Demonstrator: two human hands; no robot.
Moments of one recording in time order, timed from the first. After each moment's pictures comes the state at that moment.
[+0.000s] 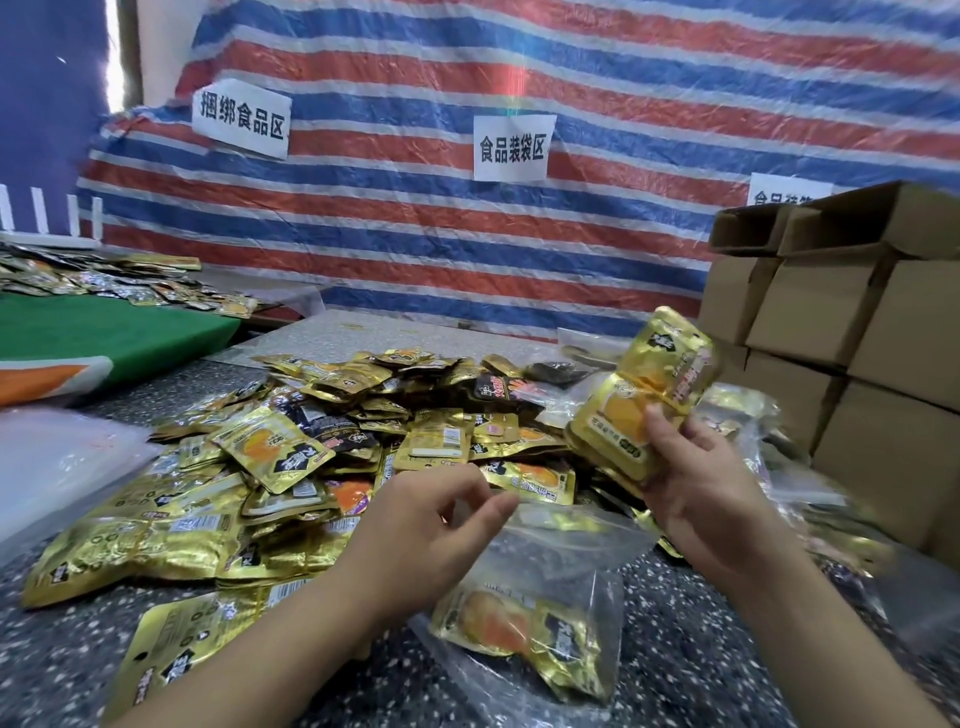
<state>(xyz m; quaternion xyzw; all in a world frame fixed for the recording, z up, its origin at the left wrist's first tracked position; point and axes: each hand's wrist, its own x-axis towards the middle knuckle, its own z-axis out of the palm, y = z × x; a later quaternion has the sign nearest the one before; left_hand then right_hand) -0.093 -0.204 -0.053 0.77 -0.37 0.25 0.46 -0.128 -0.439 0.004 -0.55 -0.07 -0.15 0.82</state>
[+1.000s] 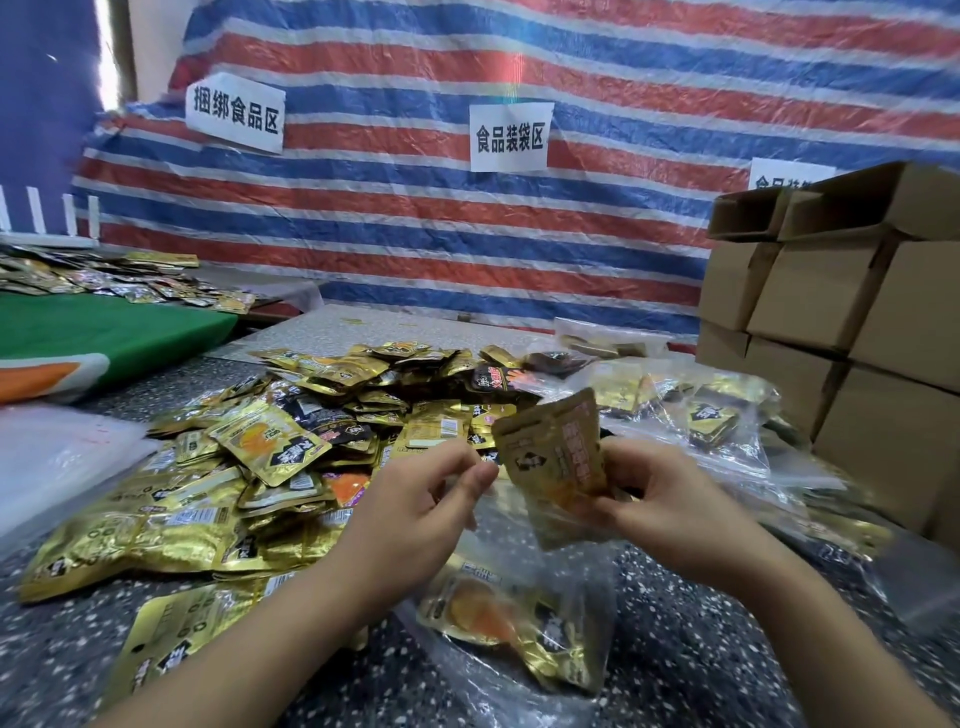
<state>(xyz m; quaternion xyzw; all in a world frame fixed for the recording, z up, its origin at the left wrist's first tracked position) -0.095 -0.203 -0.051 0.75 -0.35 0.20 0.52 -0.144 -0.433 -0.005 -0.84 -0.19 -0.08 0.50</state>
